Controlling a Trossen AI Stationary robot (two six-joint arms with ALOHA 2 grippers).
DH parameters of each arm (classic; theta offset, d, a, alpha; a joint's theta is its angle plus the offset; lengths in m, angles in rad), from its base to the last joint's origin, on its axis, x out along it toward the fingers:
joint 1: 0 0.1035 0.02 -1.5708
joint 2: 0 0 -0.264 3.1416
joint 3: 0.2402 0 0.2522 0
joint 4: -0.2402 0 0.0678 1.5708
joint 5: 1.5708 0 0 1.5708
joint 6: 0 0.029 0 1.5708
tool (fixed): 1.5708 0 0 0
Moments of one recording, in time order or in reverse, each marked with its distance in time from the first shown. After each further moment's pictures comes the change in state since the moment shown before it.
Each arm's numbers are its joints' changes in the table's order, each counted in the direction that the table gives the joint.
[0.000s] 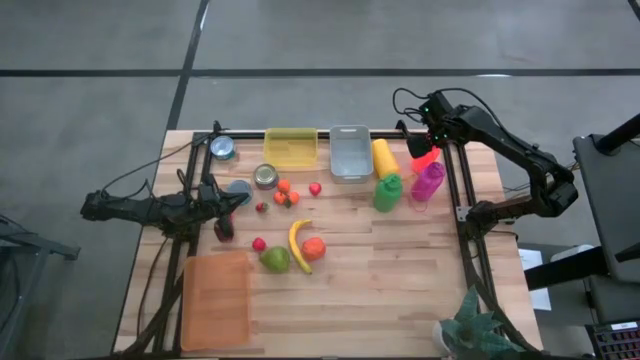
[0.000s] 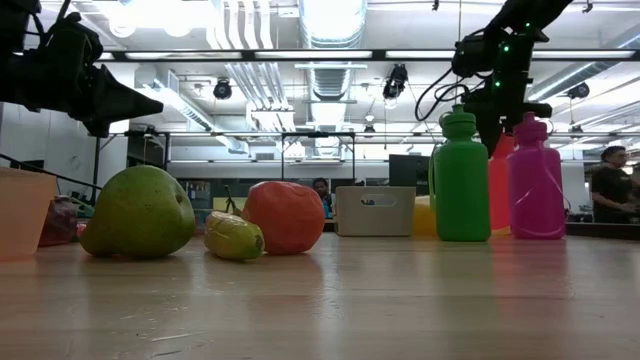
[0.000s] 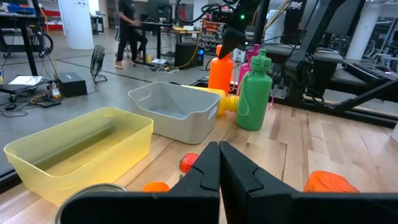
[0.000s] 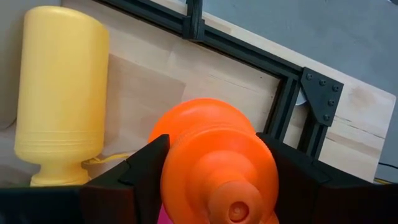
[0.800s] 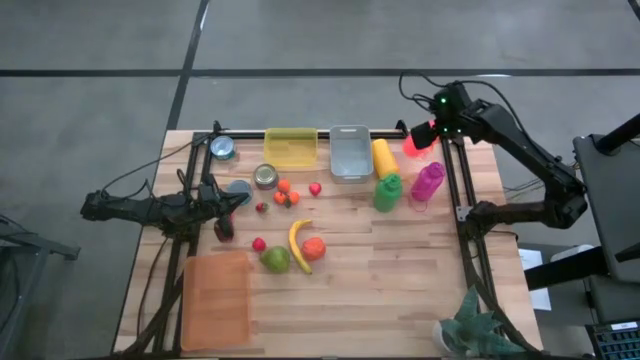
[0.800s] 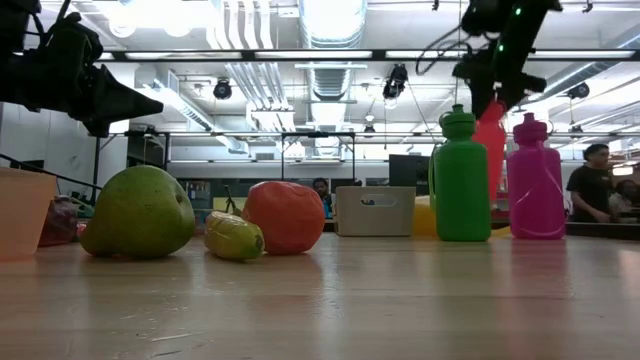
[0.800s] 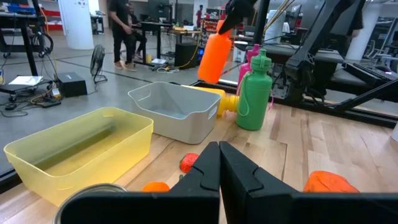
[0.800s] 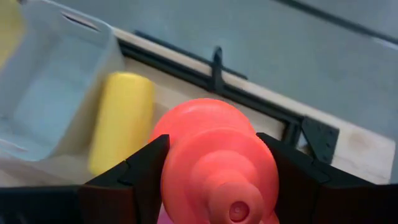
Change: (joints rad) left arm 0.000 0.000 0.000 0.000 0.000 0.000; right arm 0.033 -0.128 0.115 0.006 -0.060 -0.030
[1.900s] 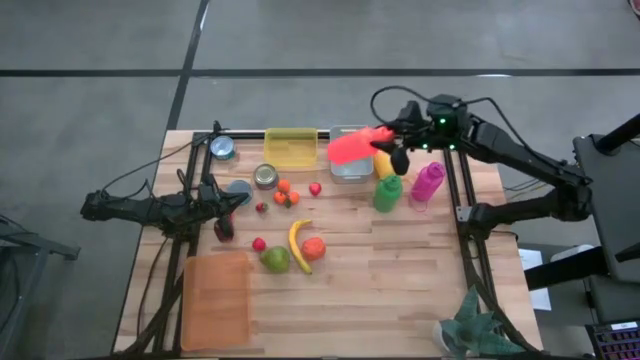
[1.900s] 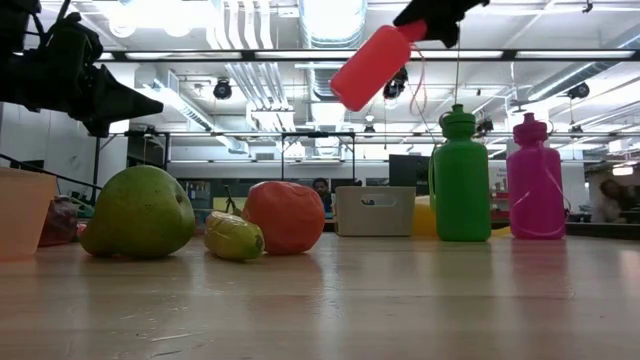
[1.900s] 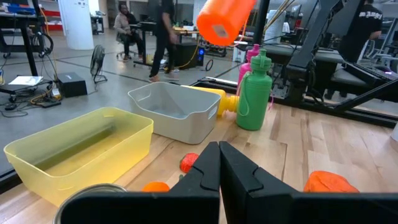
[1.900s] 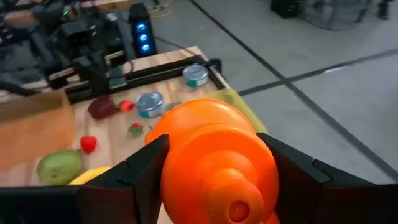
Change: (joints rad) left arm 0.000 0.000 0.000 0.000 0.000 0.000; right arm 0.439 -0.028 0.028 0.503 -0.311 -0.204
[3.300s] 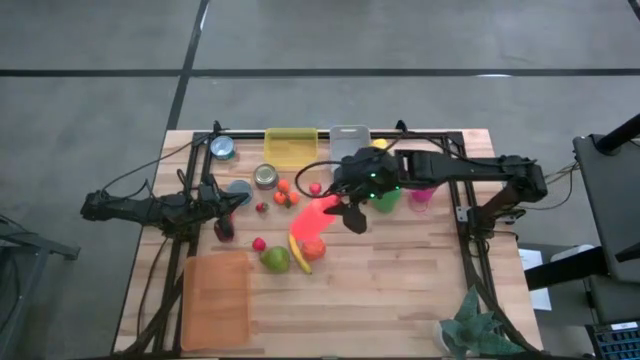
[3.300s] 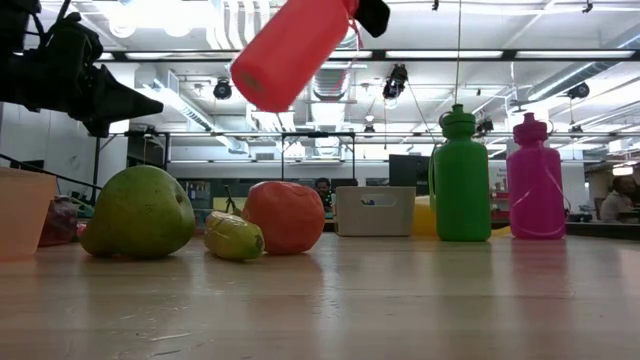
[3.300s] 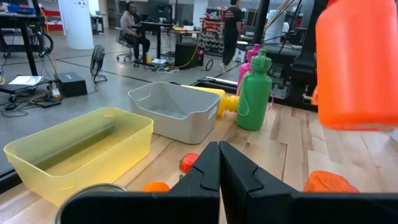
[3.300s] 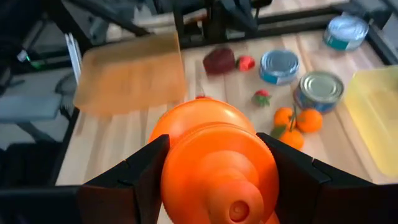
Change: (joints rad) left arm 0.000 0.000 0.000 0.000 0.000 0.000; right arm 0.432 0.431 0.314 -0.107 0.004 0.151
